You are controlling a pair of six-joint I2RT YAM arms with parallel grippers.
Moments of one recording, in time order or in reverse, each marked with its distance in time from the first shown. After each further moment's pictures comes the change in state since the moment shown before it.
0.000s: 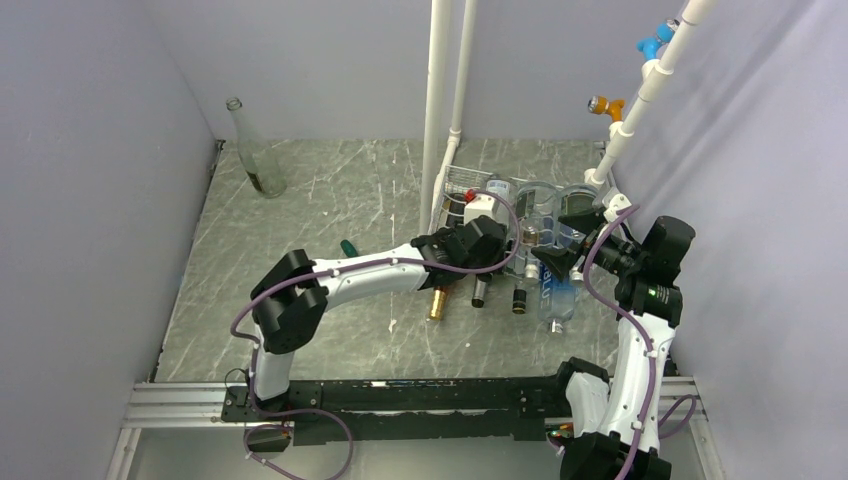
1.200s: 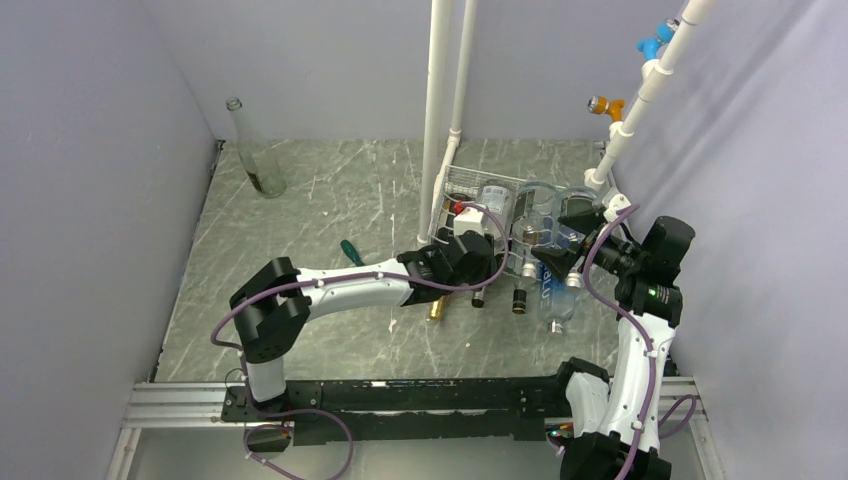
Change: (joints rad) left arm -0.026 -0.110 -0.187 0.149 -0.032 0.006; right arm 0.000 0.001 0.000 -0.006 0.000 -0.001
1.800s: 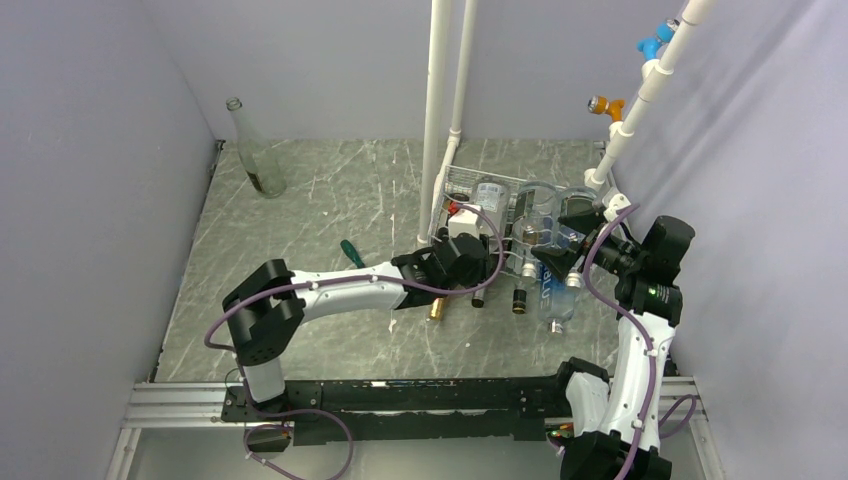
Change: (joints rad) left arm -0.002 -0.032 -0.060 0.066 -0.036 0.030; right arm 0.000 0.003 0.000 0.000 0.000 0.000
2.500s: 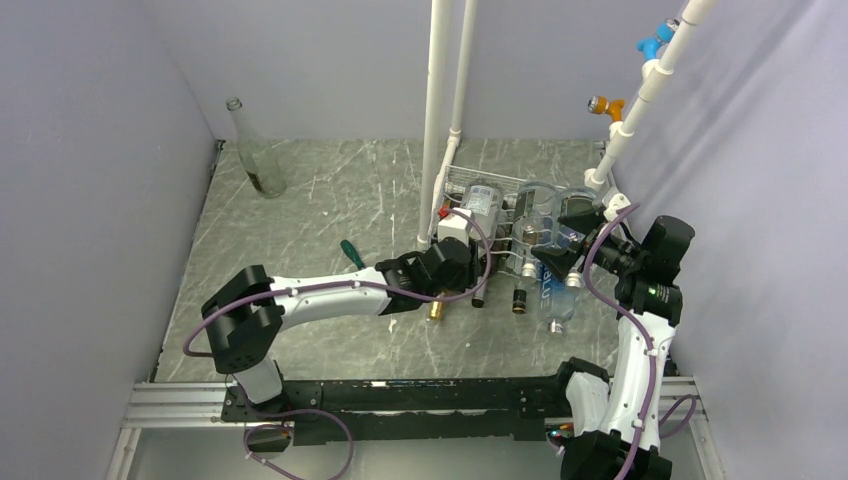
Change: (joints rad) left arm -0.002 -0.103 -0.105 0.015 0.004 0.056; right arm 0.000 0.003 0.000 0.000 0.000 0.000
